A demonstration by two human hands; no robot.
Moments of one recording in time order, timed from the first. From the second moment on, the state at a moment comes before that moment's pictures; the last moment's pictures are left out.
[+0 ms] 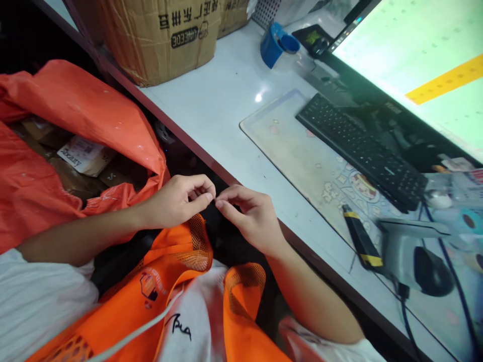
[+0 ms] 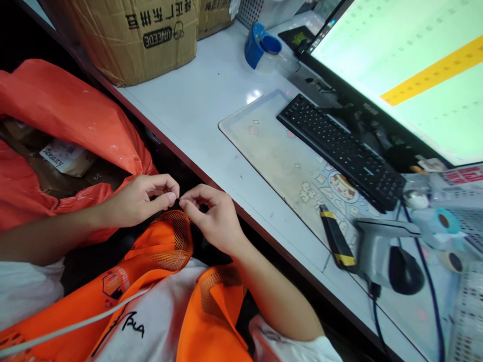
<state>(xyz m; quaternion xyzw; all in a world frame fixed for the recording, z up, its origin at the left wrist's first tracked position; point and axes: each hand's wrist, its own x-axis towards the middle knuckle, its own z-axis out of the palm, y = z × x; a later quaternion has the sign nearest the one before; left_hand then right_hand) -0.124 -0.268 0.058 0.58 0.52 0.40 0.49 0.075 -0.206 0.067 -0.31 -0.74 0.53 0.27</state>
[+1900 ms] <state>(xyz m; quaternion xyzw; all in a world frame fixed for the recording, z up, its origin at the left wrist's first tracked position) -0.050 -0.272 0.140 0.56 0.34 0.31 0.69 0.177 -0.250 0.116 -0.06 -0.92 0.00 0.38</state>
